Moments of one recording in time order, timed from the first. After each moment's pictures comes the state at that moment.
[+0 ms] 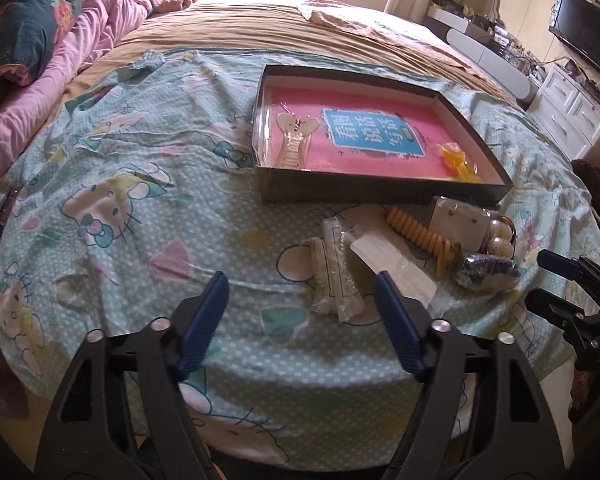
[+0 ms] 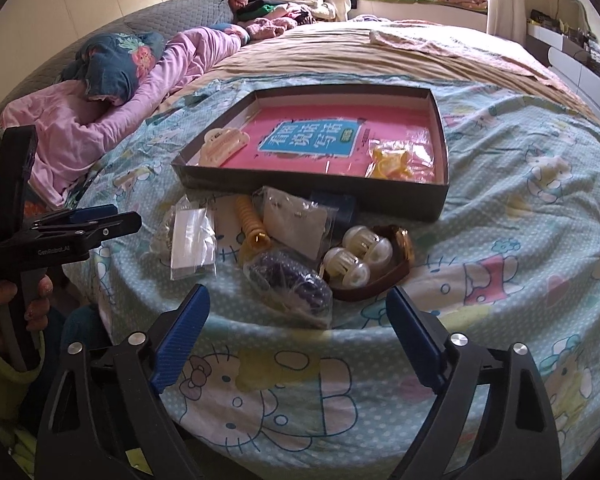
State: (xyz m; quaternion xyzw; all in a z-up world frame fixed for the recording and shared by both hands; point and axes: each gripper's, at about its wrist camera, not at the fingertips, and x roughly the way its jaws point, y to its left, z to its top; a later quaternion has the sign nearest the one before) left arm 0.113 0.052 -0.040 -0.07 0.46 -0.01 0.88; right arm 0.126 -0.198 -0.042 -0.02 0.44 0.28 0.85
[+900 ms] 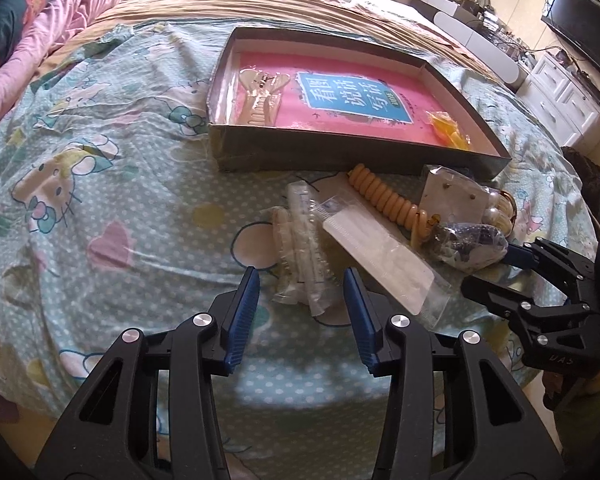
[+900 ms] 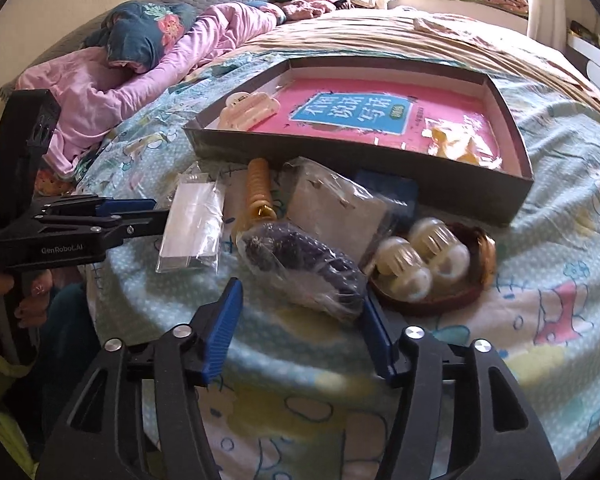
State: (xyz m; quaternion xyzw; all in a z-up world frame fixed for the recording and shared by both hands) left arm 0.128 0.037 -0.070 -0.08 0.49 -0.04 0.87; right arm 0.148 -0.164 -0.079 -0.06 0.44 0.34 0.83
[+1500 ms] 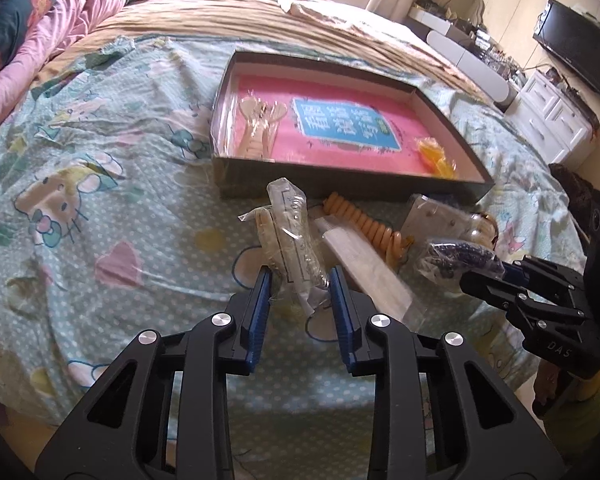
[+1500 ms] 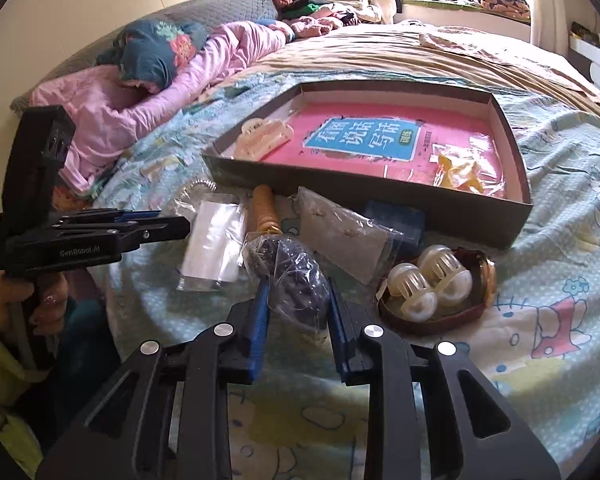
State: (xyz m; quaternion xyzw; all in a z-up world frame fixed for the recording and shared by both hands) left arm 0.123 0.044 -0.051 -0.10 0.46 -0.05 0.88; right arm 0.147 -0.170 -0.060 -0.02 0.42 0.36 0.83
